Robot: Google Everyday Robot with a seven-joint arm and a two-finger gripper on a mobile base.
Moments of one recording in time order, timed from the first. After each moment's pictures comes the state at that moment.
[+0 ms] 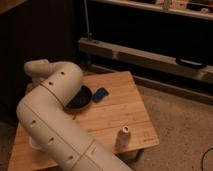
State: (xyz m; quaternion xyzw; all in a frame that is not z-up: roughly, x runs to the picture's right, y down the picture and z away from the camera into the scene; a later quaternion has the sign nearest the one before) arm -0.394 0.094 0.899 -0.35 -0.29 -0.42 0.78
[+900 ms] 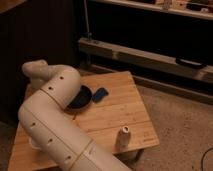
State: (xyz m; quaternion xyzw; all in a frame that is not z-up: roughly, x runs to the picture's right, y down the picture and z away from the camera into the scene) arm -0.403 0.093 0.900 -0.32 -0.31 -0.46 0.77
